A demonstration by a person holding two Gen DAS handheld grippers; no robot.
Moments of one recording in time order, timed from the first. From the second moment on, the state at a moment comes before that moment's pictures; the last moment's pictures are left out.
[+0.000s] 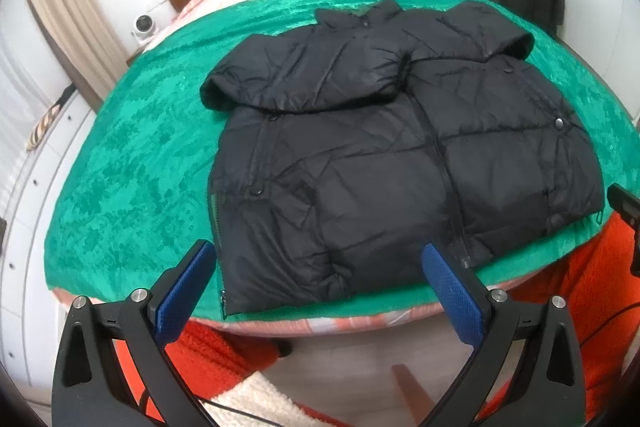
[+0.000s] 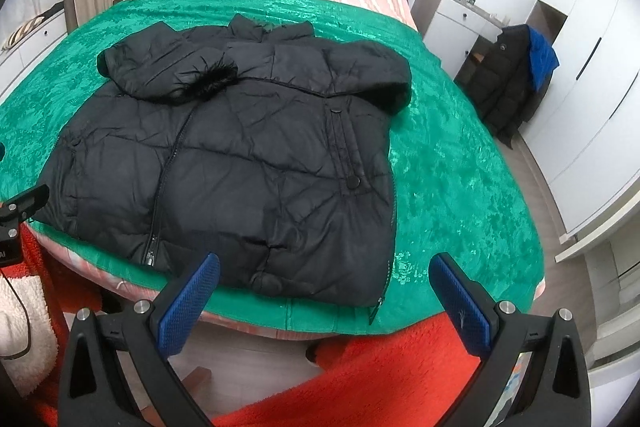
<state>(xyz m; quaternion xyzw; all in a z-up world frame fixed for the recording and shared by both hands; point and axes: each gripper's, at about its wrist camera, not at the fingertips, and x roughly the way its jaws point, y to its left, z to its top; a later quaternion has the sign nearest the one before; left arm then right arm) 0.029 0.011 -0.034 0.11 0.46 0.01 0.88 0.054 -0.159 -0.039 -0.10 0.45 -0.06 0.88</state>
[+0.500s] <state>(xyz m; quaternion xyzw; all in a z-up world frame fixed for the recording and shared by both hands) 0.030 0.009 -0.040 0.11 0.46 0.01 0.88 0.056 -0.159 -0.045 -0.11 0.46 -0.07 0.88</state>
